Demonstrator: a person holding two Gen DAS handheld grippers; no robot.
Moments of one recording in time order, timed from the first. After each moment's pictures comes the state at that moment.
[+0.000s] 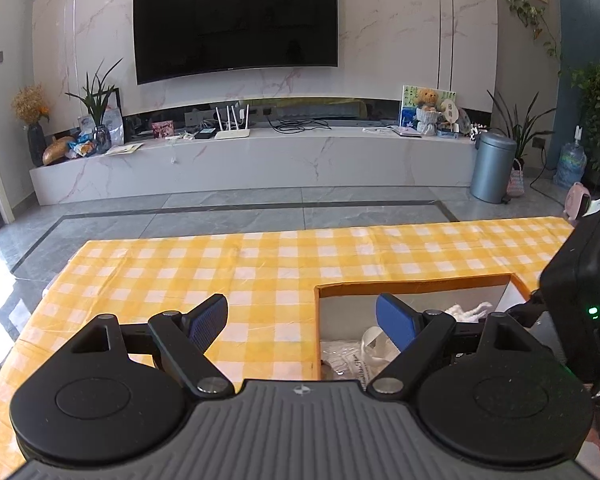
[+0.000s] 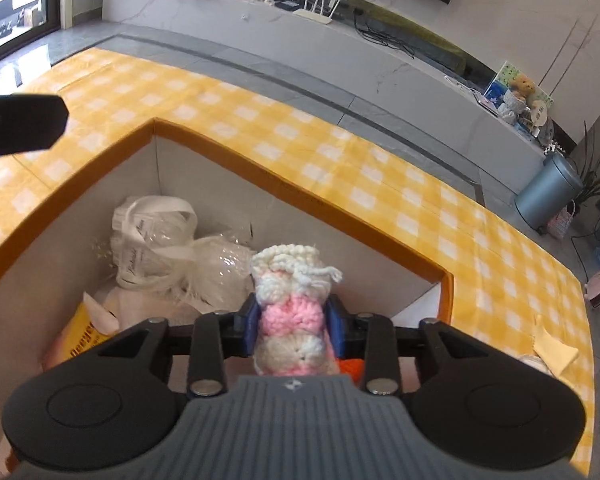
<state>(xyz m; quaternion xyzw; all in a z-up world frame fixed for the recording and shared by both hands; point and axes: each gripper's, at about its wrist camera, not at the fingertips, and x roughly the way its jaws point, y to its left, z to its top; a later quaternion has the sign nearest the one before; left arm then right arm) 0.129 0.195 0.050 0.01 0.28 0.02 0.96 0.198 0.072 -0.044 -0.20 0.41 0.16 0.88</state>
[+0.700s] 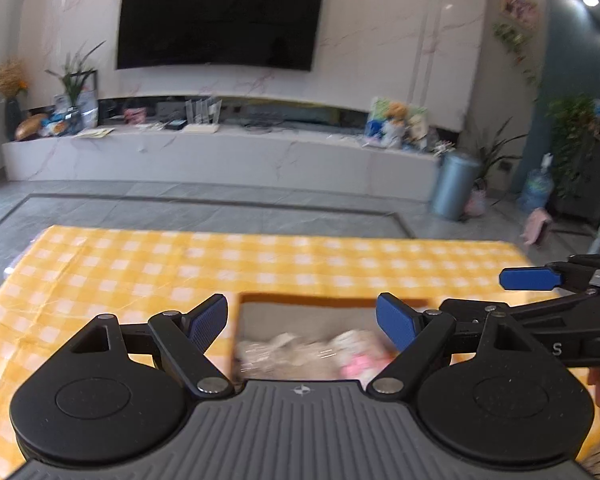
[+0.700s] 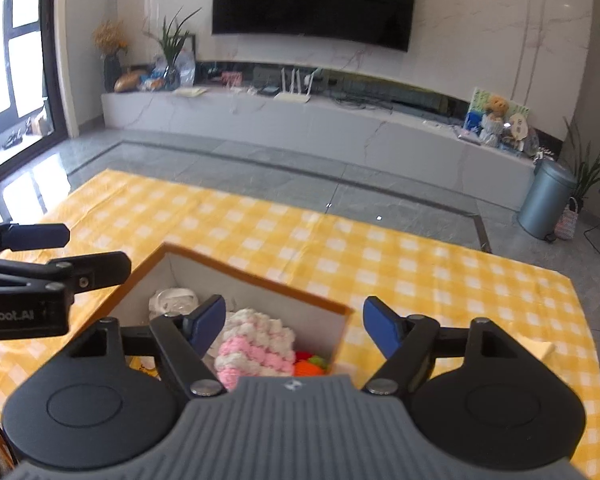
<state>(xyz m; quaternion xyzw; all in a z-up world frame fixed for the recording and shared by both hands) 0.104 0.165 0.087 -0.06 0.28 -0.04 0.96 0.149 -0.016 0.061 -0.08 0.32 0.18 0.93</state>
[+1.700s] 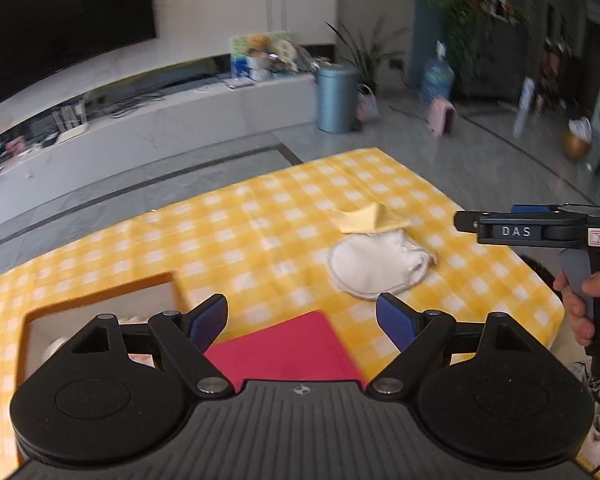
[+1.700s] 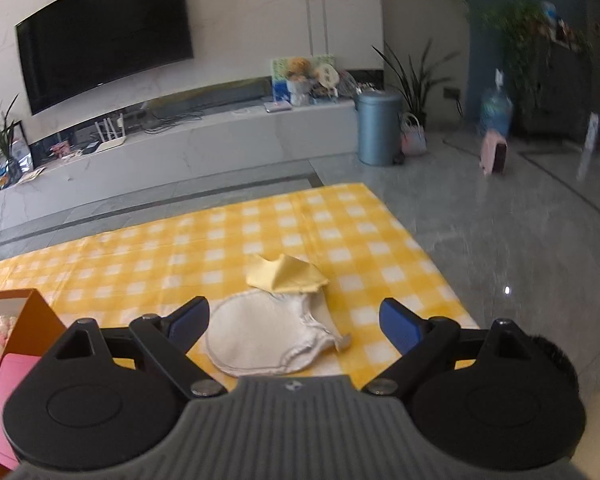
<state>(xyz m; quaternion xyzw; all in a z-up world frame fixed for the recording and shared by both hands) 0.108 -0.059 0.068 0.09 0.37 -0.17 0.91 0.135 -0.312 0.005 0.08 0.32 -0.04 0.94</state>
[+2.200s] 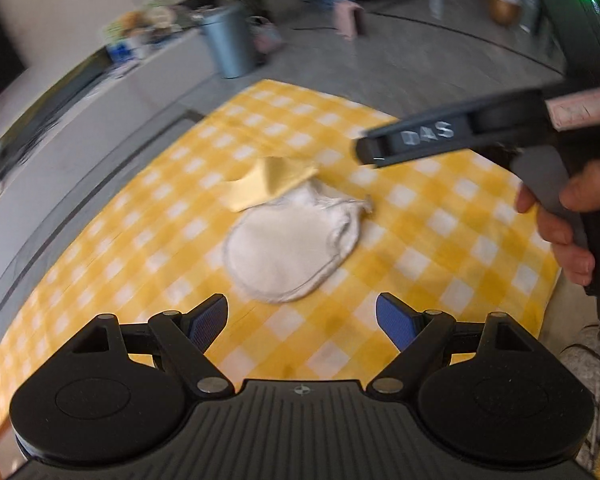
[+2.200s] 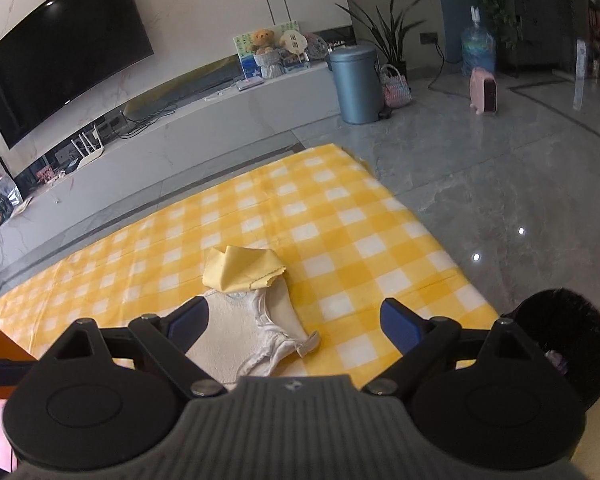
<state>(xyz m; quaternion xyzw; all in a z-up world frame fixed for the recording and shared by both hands) 0.158 -0.191 -0.009 0.26 0.42 -0.28 0.83 0.183 -0.378 -0.040 0.17 0.35 -0.05 0.92</state>
